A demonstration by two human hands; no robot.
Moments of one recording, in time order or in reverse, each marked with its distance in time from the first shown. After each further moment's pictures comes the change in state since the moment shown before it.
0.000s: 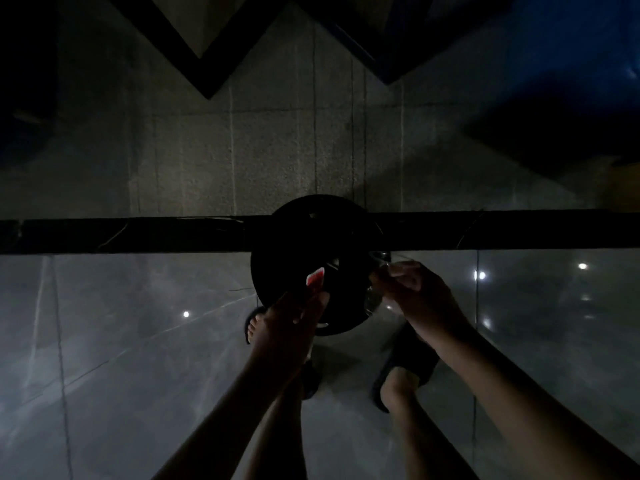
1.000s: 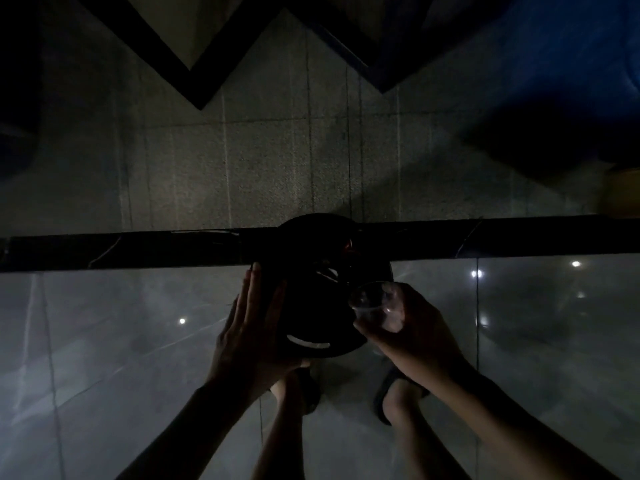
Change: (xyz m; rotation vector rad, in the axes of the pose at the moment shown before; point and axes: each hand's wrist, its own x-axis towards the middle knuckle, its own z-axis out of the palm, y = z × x) left_hand 0.030 -0.033 -0.041 0.751 0.075 0.485; right_hand -0.021 -0.015 0.005 -0.426 -0.057 -0.213
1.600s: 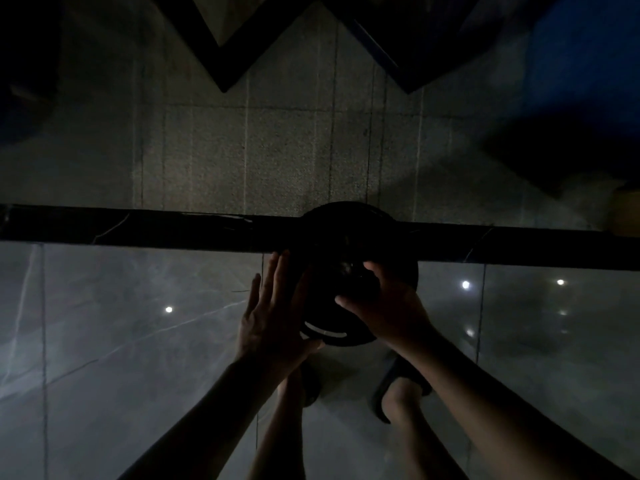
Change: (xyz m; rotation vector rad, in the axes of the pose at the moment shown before) left_hand 0.001 -0.011 0.020 0.093 0.009 -0.022; right_hand 0.040 -0.021 0.058 -0.121 -0.119 0.114
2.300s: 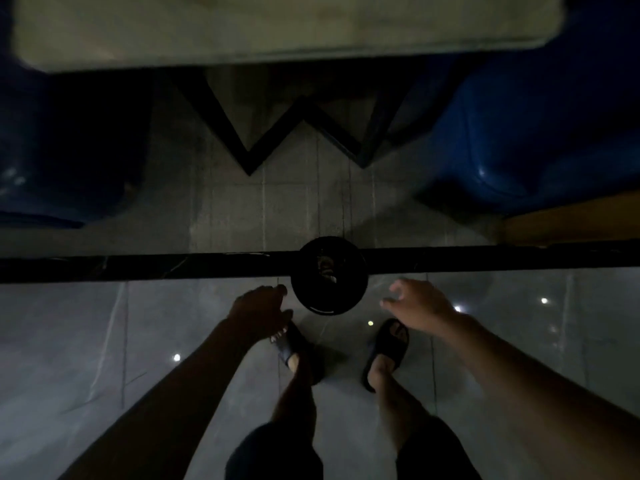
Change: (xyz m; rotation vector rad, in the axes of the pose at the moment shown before) left_hand -0.112 0.043 -0.254 0.065 -0.342 -0.088; right_hand -0.217 -0.069 -0.172 -0.278 0.009 0.066
